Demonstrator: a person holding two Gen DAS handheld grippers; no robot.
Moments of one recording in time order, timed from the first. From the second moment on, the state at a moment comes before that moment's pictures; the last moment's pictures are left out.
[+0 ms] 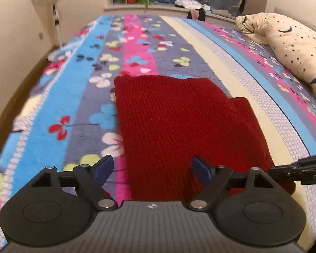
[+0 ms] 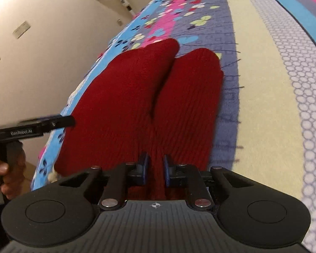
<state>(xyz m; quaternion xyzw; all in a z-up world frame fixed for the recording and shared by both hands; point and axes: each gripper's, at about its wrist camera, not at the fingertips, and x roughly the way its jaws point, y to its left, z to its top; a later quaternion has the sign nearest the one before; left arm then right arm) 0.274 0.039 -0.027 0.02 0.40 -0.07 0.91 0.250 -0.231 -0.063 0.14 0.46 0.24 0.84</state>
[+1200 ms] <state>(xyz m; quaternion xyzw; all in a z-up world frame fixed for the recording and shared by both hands) 0.093 0.018 -0.020 0.00 0.36 0.00 0.93 0.076 -0.169 -0.008 0.01 0.30 0.09 0.95</state>
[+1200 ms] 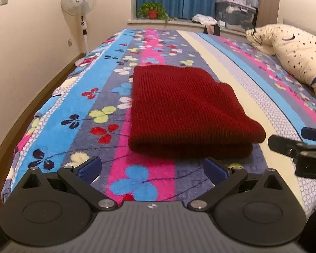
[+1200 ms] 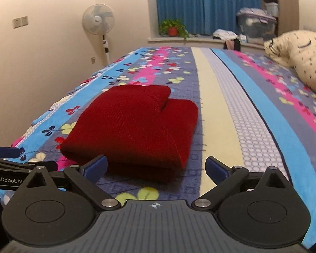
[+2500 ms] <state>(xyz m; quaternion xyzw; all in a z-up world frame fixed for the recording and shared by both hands) 0.095 0.024 -0.021 -0.01 0.33 -0.01 0.94 0.084 -0.152 -0.014 -0.02 0.30 0.10 0.95</state>
